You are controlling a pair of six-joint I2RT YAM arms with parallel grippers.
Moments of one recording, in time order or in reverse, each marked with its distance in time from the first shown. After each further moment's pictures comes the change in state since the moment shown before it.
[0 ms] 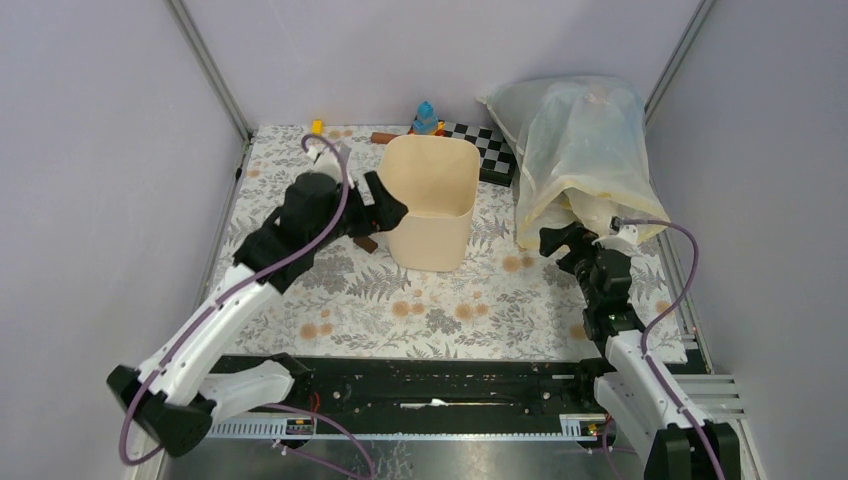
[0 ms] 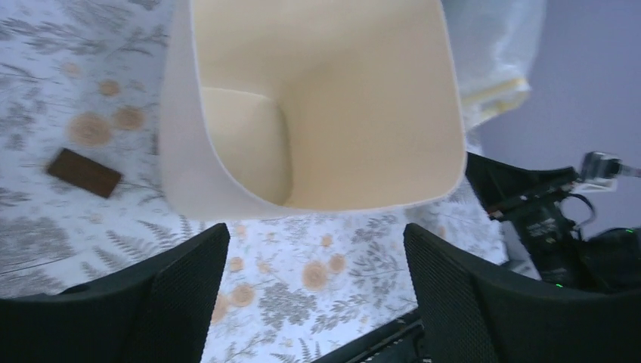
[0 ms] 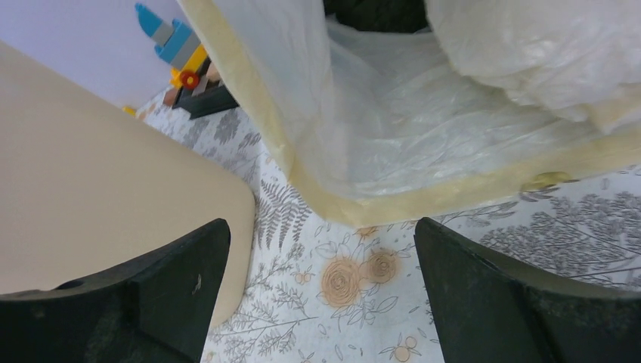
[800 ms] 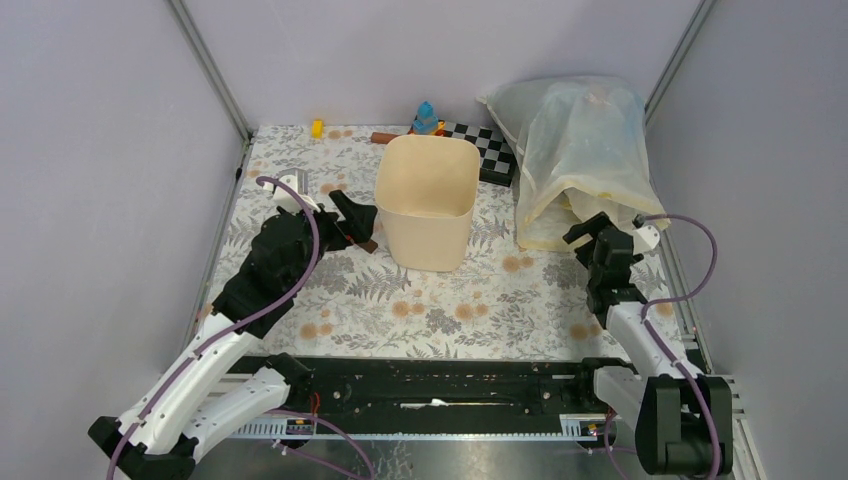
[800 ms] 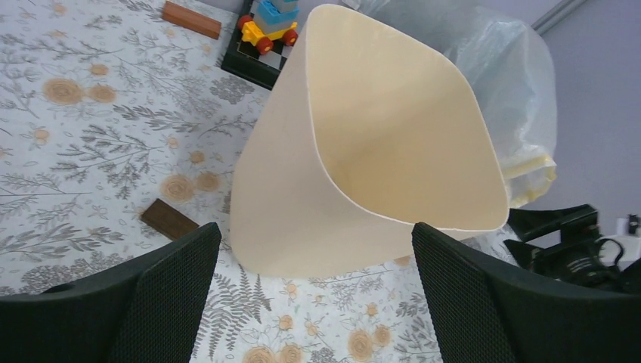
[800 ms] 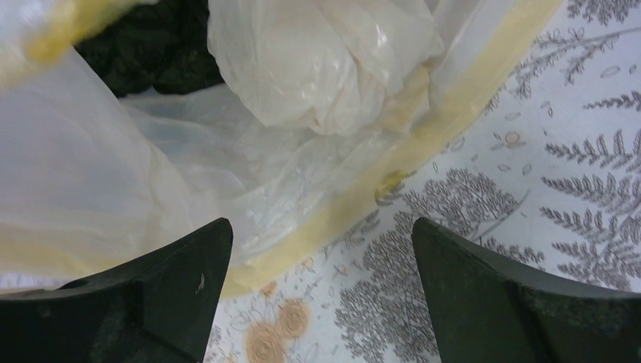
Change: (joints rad) left arm 0.000 -0.348 -0.357 0.282 -0.213 0.051; right arm -0.105 0.179 0.090 -0.140 0.298 0.129
